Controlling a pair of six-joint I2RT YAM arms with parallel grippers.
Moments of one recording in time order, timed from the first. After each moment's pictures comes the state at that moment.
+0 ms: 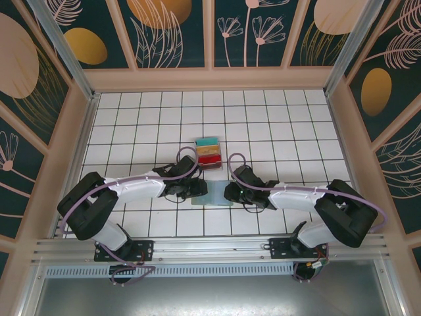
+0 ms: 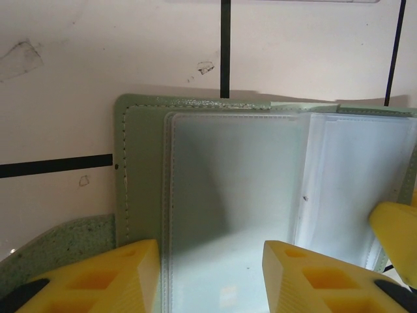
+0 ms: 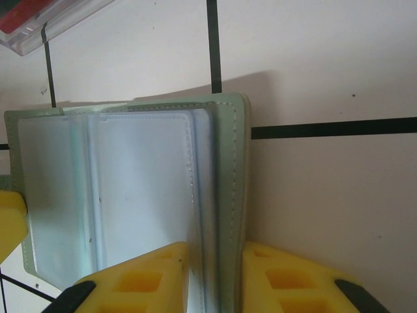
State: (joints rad) left arm -0.81 1.55 0.75 -0.28 0.16 -0.92; right arm 0.86 1.40 0.50 -0.05 -0.05 0.97
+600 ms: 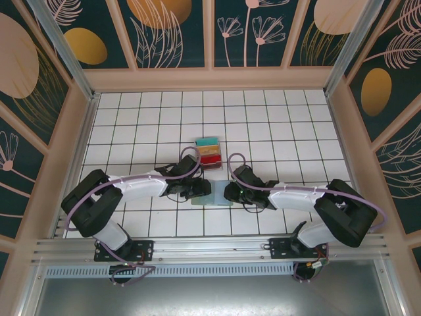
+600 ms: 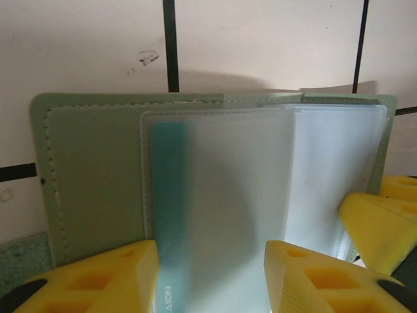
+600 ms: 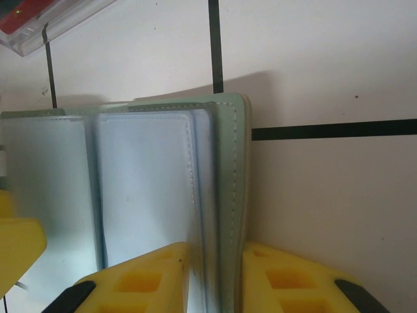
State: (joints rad) left arm -0.81 1.59 0.75 -0.21 0.24 -0.91; right arm 0.86 1.40 0.50 -0.05 -0.05 0.97
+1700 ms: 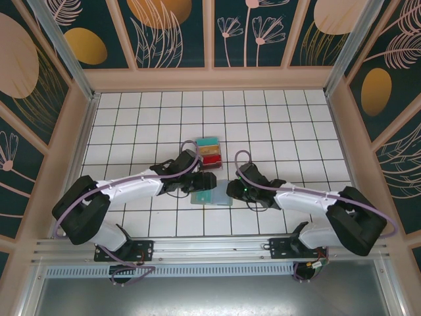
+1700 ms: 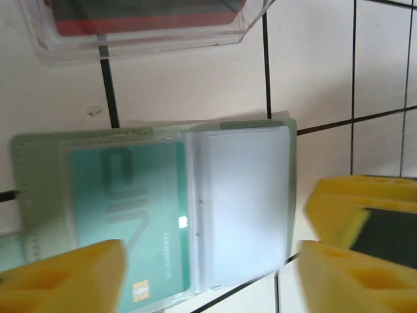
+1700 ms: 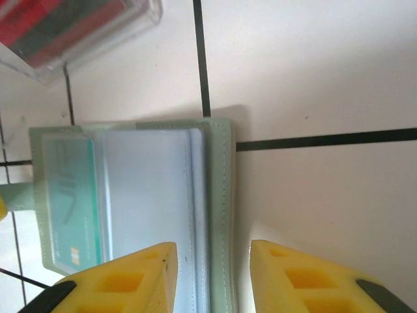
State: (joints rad) left arm -0.81 1.50 0.80 -0.25 0.20 -0.88; right arm 0.82 1.28 0.51 -0.15 -0.04 0.97
